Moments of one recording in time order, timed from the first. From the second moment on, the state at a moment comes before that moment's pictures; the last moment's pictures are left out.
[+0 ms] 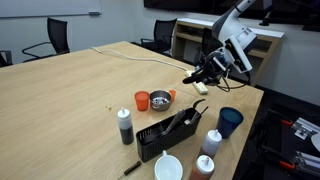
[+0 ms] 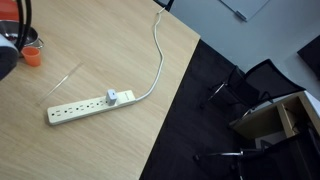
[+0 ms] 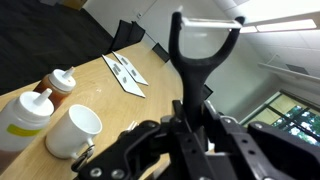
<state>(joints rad) -0.07 0.35 0.02 -2.31 1.54 1.55 -0.31</state>
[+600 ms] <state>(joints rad) -0.07 0.35 -0.03 -2.37 1.60 1.49 -0.31</state>
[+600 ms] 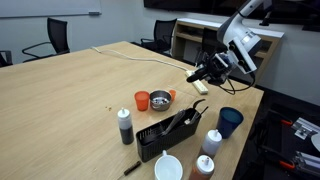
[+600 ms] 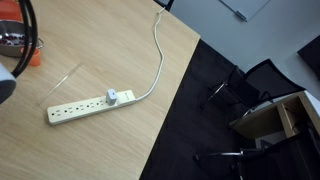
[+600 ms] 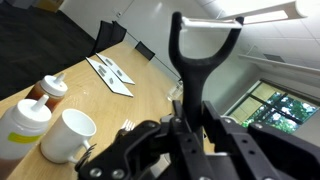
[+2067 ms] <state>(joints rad) -0.07 0.58 -0.06 -2.37 1.67 1.40 -0.22</state>
